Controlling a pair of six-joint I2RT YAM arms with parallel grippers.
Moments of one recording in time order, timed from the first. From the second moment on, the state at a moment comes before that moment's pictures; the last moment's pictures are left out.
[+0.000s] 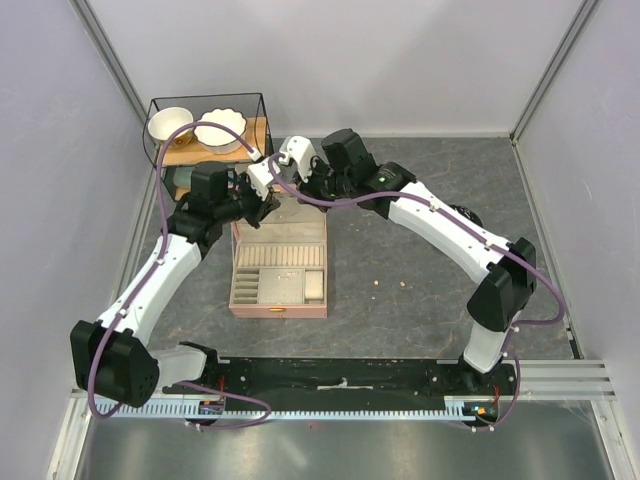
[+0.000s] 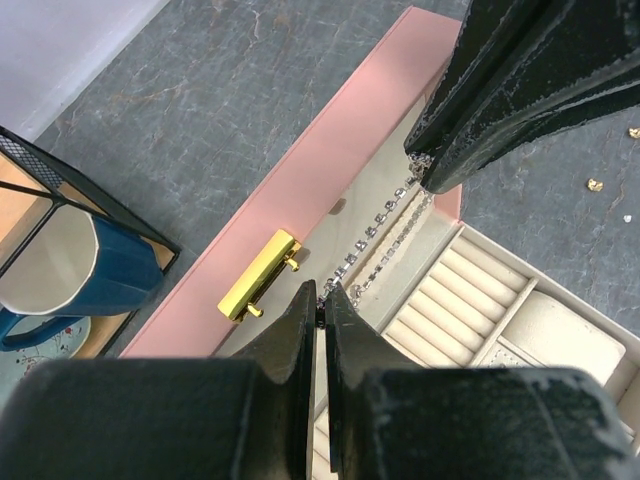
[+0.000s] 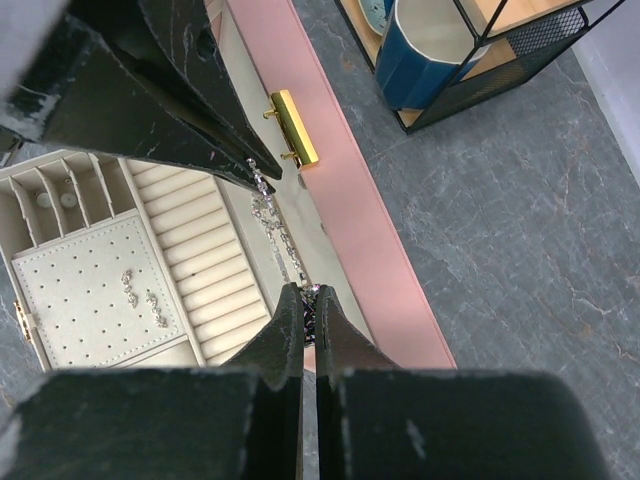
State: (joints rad) left arm -0.28 1.23 1.05 -0.30 0.48 0.41; right arm 0.76 1.78 1.78 -0.56 -0.24 -0.31
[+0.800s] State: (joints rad) left arm -0.25 1.27 1.05 -0.28 0.50 0.44; right arm 0.77 1.82 1.79 -0.53 -0.19 -0.31
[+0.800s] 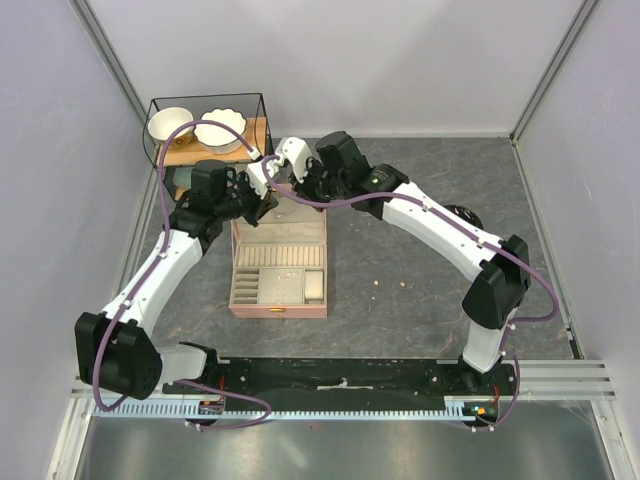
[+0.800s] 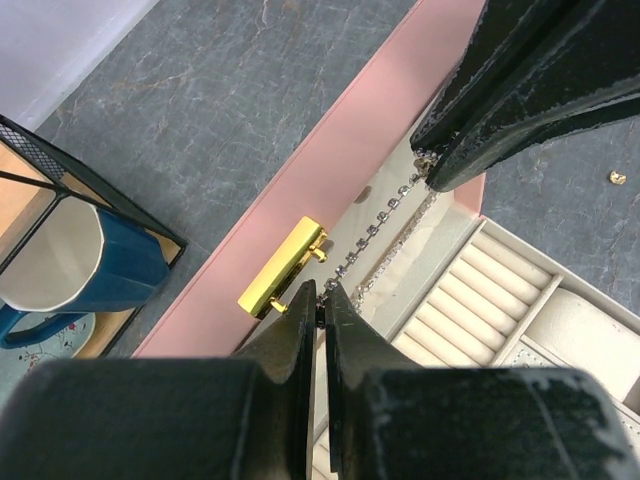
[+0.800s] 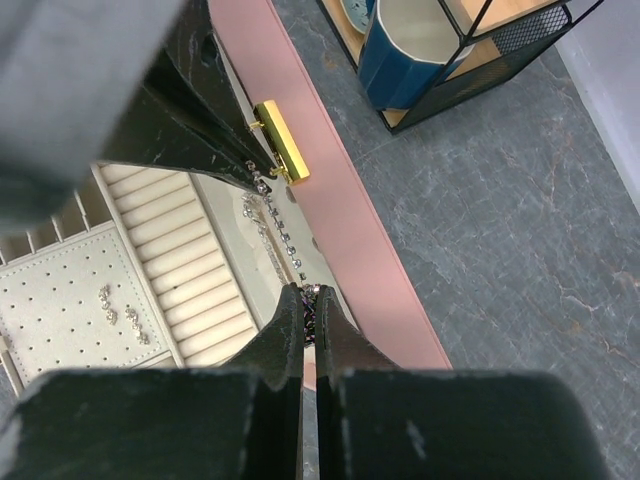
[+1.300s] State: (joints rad) left arm -0.24 1.29 1.05 -0.26 0.50 0.44; right arm 0.79 1.82 1.78 -0.51 -0.13 -0.30
